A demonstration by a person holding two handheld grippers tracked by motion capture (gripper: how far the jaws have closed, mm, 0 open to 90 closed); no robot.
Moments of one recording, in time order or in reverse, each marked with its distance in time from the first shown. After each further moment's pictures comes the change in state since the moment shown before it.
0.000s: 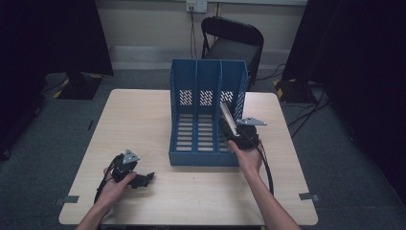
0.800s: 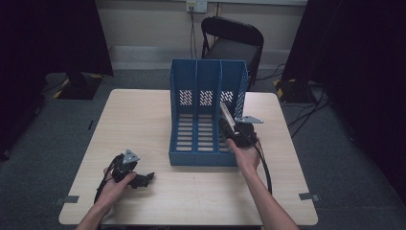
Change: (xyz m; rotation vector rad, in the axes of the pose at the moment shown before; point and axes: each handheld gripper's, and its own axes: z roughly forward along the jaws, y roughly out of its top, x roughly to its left) left arm 0.000 0.000 0.000 0.000 -0.001 0.000; right arm 0.001 0.003 0.010 0.012 -0.034 0.008
